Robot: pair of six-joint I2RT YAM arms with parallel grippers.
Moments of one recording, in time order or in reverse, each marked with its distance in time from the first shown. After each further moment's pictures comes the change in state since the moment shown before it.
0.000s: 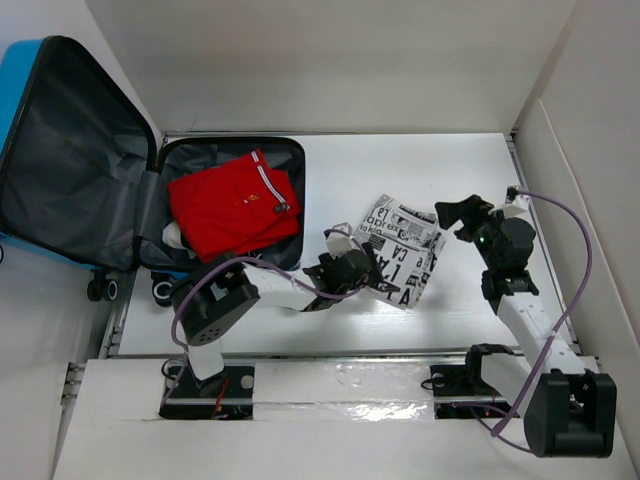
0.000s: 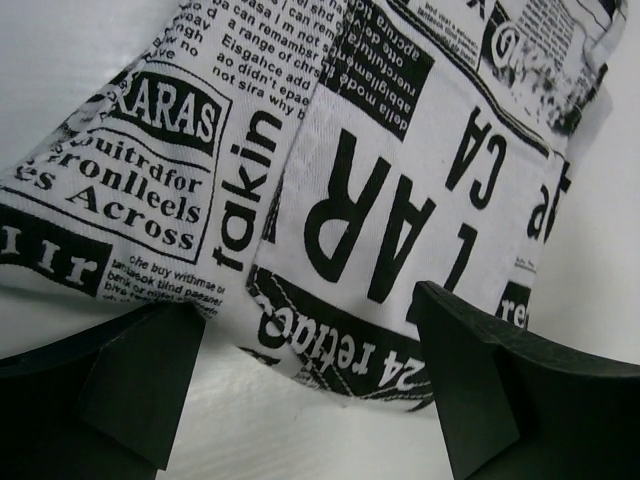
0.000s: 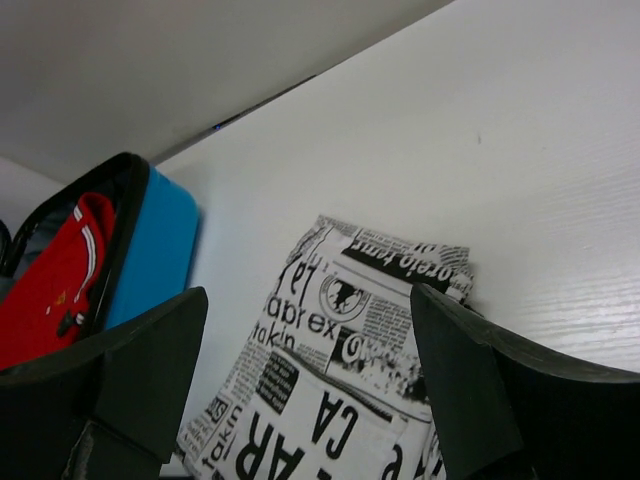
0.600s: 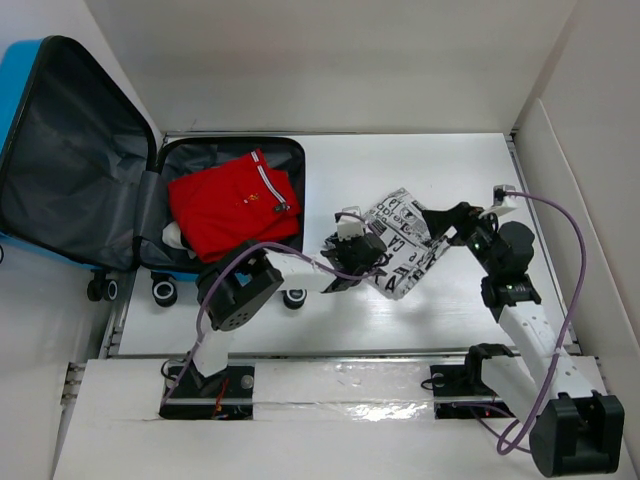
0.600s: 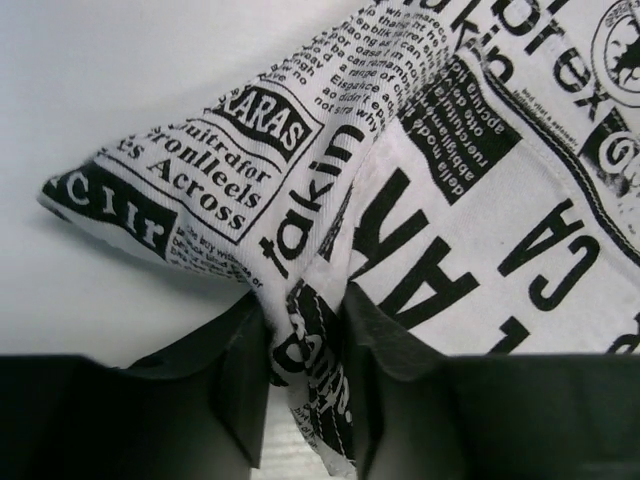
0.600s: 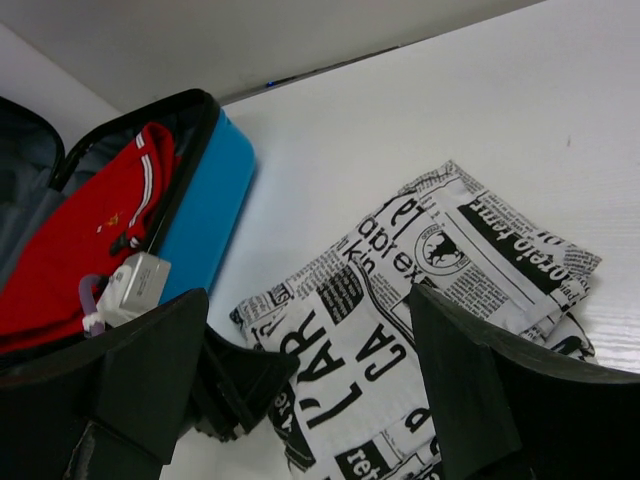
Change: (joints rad) left arm 0.035 0.216 0.297 -0.194 -0.248 0.160; right arm 0.076 -0.125 0.013 -0.094 -0.114 -0.085
